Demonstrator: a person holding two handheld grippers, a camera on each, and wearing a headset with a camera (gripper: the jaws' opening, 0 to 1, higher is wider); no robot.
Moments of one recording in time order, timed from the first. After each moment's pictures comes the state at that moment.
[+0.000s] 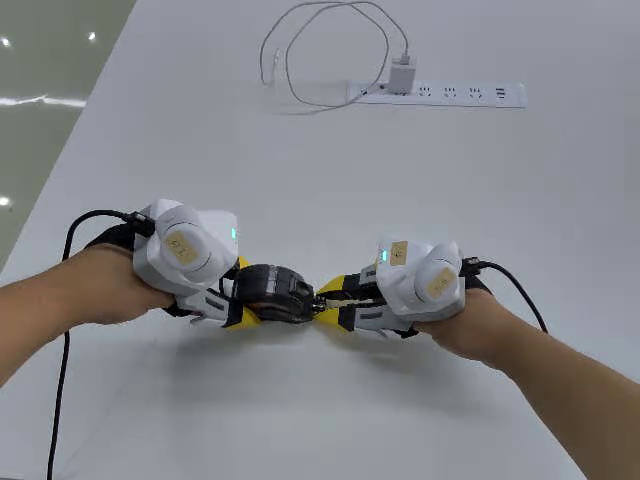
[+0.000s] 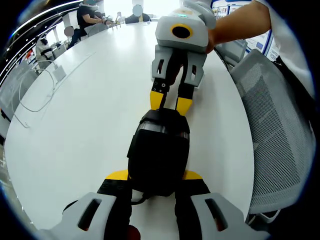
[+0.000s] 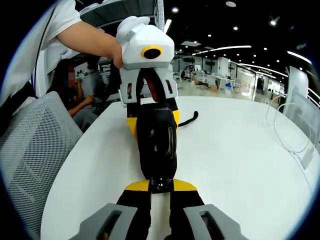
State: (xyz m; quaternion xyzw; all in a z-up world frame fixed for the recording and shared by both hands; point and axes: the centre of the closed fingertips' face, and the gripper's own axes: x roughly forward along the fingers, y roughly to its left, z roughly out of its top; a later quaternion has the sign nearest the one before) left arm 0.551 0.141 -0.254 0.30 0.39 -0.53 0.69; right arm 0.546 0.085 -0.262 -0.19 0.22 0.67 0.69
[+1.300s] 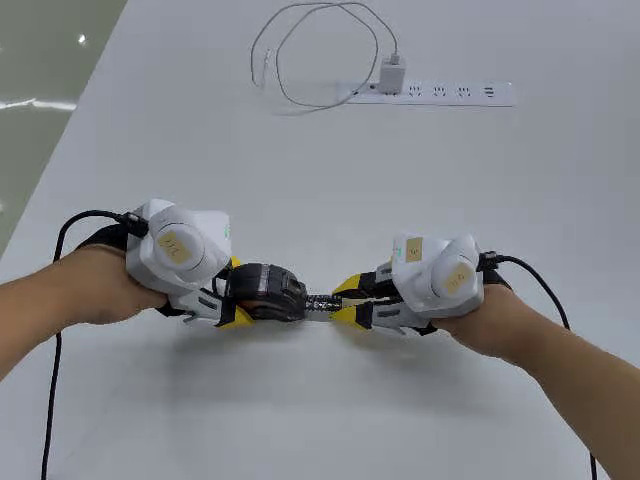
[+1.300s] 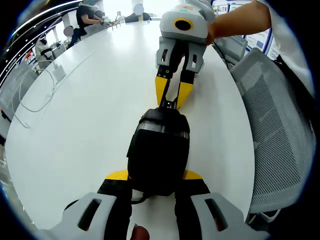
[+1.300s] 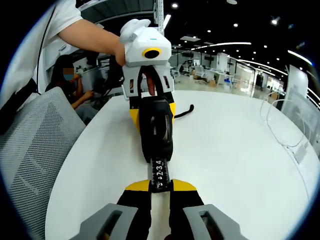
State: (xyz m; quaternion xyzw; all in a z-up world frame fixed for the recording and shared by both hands) left arm 0.551 0.141 -0.255 0.31 0.39 -0.53 0.69; right arm 0.546 0.052 -0.260 -0.21 0.24 0.66 0.69
